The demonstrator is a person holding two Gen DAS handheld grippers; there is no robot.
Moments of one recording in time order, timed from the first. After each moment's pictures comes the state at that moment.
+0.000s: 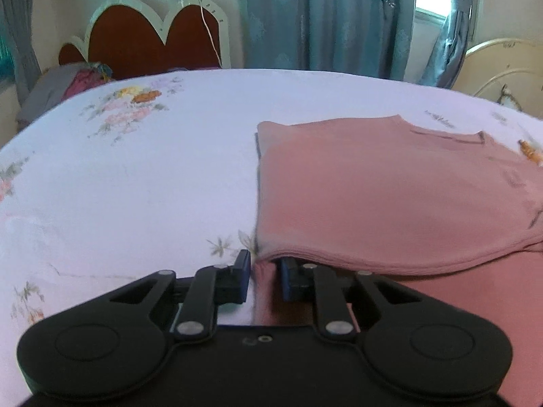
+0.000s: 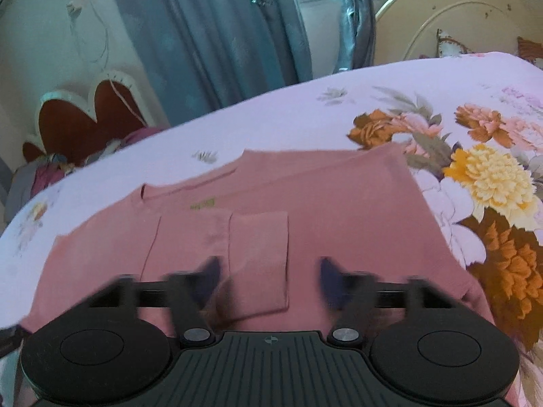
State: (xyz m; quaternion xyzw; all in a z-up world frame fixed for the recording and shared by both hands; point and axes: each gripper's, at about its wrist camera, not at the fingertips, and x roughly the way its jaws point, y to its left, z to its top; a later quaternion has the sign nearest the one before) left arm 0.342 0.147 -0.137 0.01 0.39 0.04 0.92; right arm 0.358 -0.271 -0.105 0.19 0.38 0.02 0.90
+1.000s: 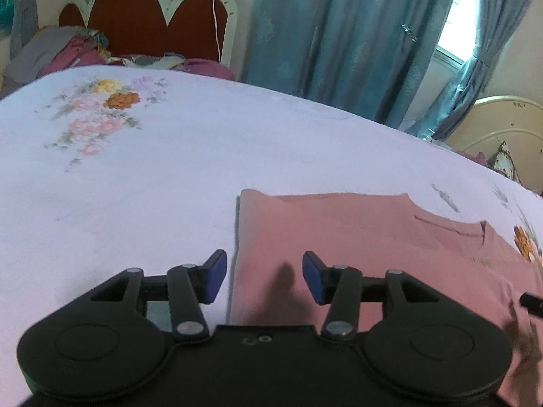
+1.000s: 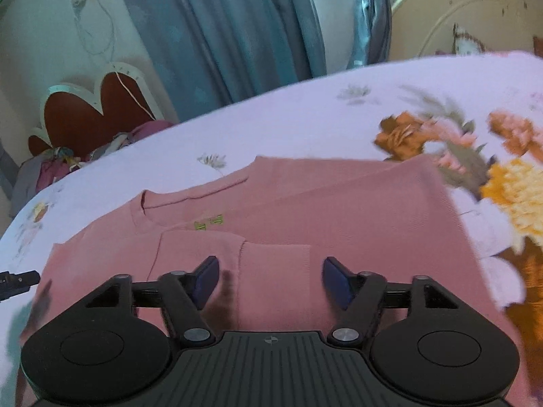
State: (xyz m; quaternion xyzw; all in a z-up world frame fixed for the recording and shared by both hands) left arm 0.440 0.162 -0.122 -0.10 0.40 0.03 0.91; right arm 0.409 -0.263 -0.123 0.19 0.41 0.04 0.89
